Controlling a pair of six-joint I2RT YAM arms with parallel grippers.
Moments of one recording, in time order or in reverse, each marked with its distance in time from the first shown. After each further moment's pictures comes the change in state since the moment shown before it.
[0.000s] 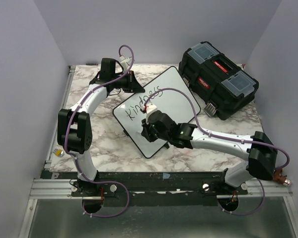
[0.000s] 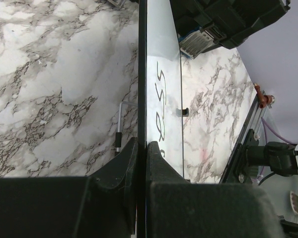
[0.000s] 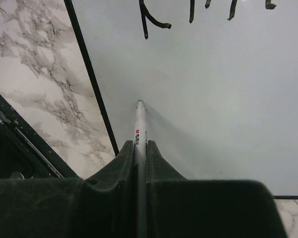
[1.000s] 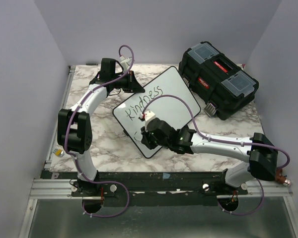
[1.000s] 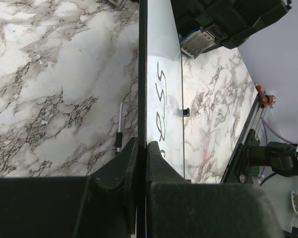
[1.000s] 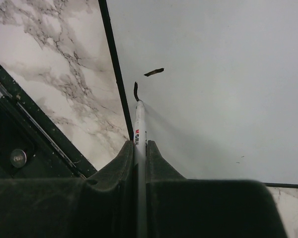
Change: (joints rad) left arm 0.000 0.000 -0.002 0.001 -0.002 0.004; right arm 0.058 -0.006 -0.053 0.002 -0.011 0.013
